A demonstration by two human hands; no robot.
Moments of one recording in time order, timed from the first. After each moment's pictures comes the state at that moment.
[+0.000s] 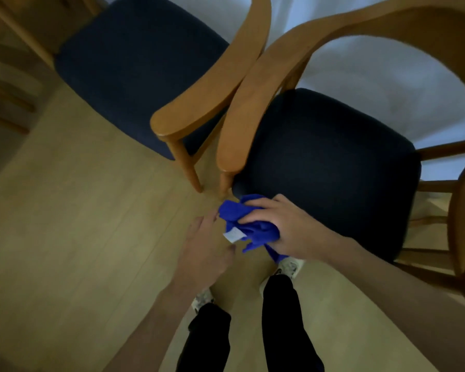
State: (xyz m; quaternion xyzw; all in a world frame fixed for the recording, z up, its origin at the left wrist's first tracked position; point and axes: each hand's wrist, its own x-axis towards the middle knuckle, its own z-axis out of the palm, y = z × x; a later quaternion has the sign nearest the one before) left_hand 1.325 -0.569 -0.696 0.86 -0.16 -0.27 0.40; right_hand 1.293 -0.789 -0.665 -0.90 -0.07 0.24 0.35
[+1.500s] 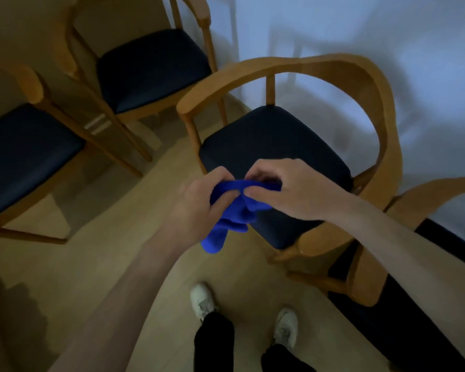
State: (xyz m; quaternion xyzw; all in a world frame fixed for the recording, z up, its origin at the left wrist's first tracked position) left_hand 1.637 -0.401 -0.493 0.89 -0.23 -0.08 0.39; right_hand 1.632 -0.612 -0.479 -0.88 -0.16 0.16 0.42
